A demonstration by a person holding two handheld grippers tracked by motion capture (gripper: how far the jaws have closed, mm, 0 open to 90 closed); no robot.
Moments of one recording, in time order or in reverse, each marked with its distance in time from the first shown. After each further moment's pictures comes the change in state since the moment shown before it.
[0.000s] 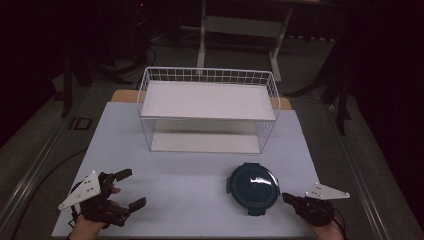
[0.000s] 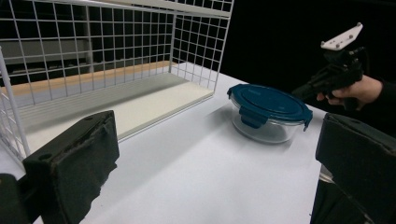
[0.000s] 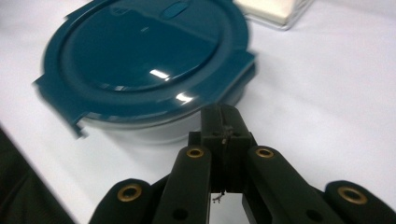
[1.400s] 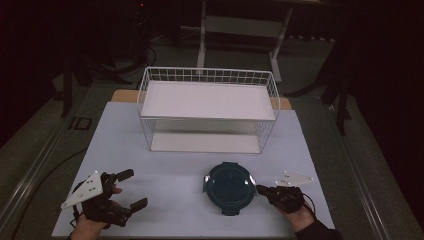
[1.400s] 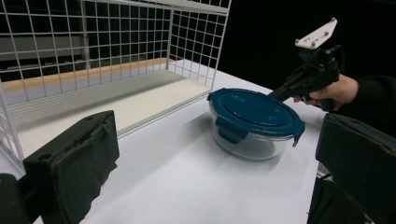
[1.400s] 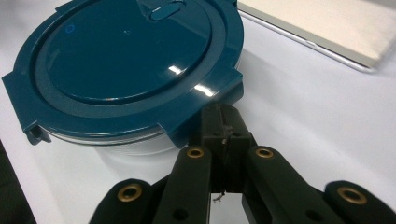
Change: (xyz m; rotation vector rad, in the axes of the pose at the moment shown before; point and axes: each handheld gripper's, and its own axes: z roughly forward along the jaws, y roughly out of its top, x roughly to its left) left arm 0.000 -0.001 0.003 0.010 -0.010 -0.009; right arm 0.027 0.035 0.058 0.024 0.101 -0.075
